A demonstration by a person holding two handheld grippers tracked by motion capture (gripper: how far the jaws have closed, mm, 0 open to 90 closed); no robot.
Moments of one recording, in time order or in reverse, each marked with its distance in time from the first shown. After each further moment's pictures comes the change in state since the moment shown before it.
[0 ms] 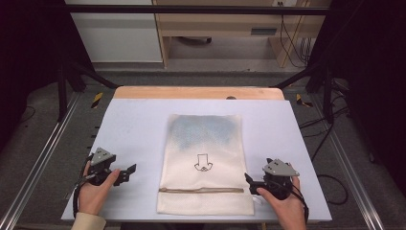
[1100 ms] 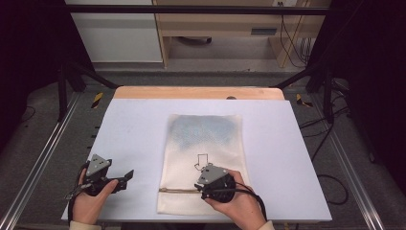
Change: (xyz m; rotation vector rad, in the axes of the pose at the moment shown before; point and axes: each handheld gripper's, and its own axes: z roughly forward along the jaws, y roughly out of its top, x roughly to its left) left arm -0.017 -0.009 -0.025 -0.032 0.037 0.056; right arm 0.132 0.079 0.026 0.112 0.351 -0.385
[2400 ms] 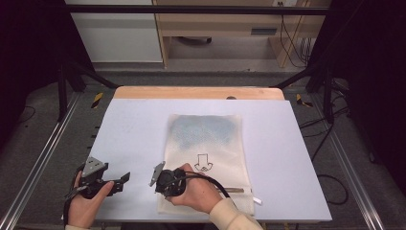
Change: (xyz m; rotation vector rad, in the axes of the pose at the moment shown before) left arm 0.008 -0.006 -0.006 0.033 0.006 -0.051; right arm 0.037 0.077 0.089 0.237 0.282 -0.218
